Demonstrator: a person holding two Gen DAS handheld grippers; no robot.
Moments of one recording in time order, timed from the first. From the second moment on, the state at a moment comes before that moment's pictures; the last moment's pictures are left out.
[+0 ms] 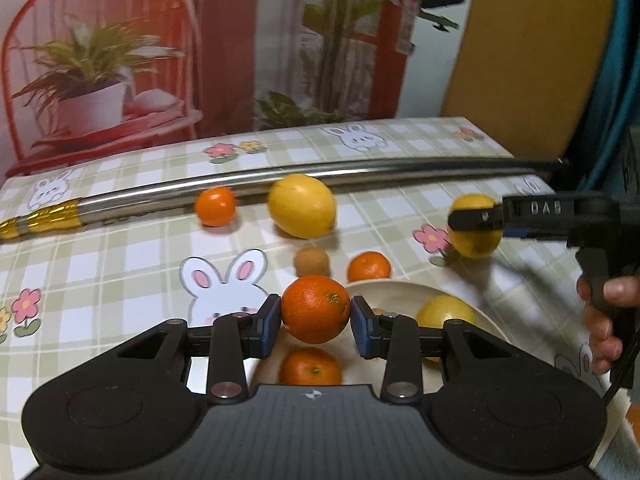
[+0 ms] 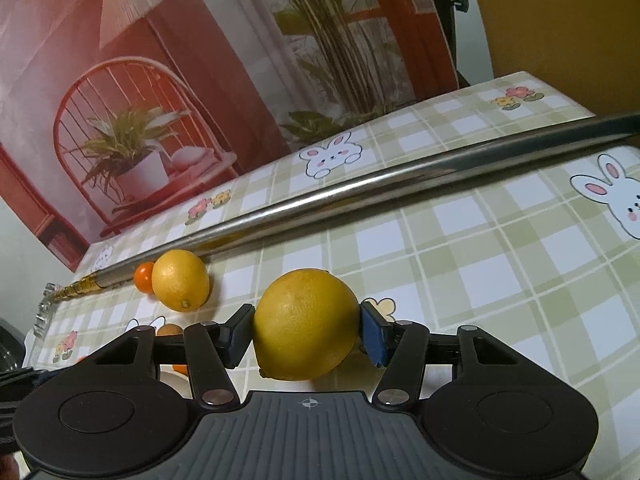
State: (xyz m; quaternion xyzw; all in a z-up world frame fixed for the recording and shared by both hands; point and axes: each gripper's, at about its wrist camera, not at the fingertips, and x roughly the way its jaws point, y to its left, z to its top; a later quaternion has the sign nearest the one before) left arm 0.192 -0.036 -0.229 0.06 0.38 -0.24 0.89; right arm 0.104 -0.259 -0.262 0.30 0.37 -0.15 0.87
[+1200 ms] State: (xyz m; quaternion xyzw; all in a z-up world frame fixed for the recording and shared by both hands) left arm 0.195 -0.044 -0.229 0.08 0.39 -0.24 0.89; right arm 0.076 -0.246 -0.246 0.32 0.35 -0.14 0.87
